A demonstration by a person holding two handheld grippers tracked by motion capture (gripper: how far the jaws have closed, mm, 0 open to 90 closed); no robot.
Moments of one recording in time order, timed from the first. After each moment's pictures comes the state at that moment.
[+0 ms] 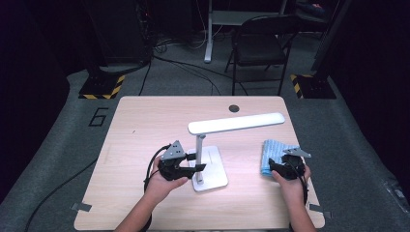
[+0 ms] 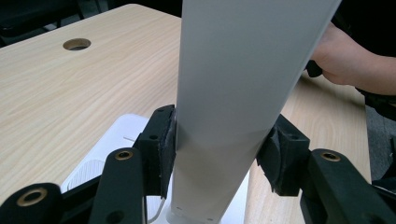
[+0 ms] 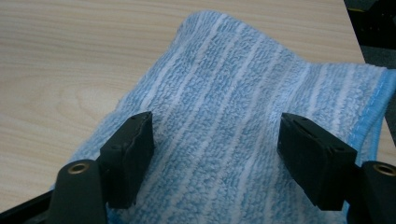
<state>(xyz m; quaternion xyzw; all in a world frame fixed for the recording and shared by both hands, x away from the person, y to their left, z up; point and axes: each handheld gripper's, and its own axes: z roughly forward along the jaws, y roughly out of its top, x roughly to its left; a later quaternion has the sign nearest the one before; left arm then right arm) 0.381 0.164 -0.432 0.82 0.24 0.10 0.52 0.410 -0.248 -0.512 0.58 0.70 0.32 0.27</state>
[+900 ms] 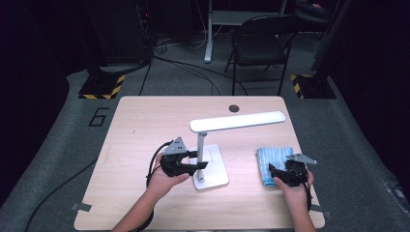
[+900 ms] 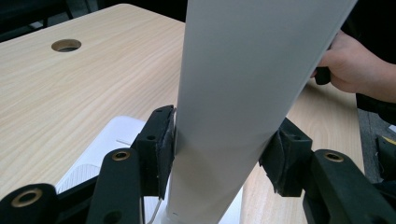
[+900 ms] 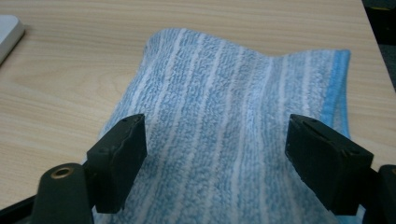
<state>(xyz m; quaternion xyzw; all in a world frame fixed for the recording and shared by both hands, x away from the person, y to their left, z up) 0.394 0.161 -0.432 0.82 0.23 0.08 0.52 0.387 -0.251 -0.508 0.57 0.69 0.35 0.25</state>
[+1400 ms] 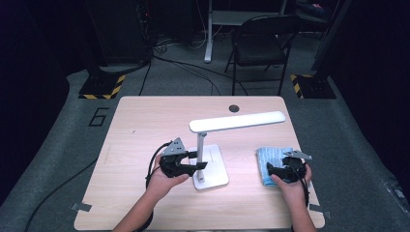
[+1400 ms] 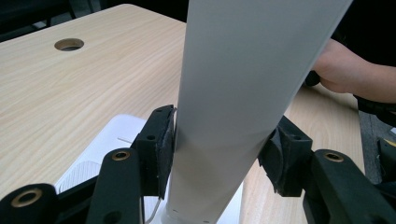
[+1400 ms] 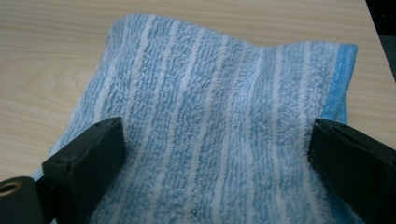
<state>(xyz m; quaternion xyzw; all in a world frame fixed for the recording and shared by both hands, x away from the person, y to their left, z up) 0.391 0.162 -0.433 0.81 0.24 0.08 0.52 0.407 -0.252 -0.521 0.58 0.70 0.32 0.26</state>
